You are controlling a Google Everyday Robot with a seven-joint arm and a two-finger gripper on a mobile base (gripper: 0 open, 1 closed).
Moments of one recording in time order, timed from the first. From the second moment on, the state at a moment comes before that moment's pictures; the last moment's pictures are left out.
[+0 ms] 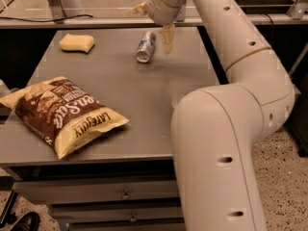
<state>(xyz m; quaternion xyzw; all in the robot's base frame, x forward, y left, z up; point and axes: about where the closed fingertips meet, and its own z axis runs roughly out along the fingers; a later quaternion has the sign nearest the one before) 0.768 0.001 0.902 -0.92 0.29 -0.07 0.26</state>
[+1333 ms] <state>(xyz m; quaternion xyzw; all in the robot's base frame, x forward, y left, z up) 0.778 0.023 0.857 -0.97 0.19 -0.11 0.14</state>
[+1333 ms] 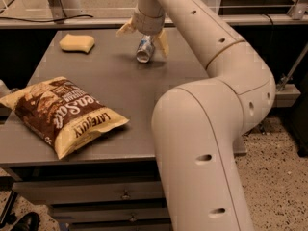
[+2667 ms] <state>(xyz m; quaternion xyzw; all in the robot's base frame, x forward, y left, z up) 0.778 0.019 0.839 -0.98 0.16 -0.10 0.11</state>
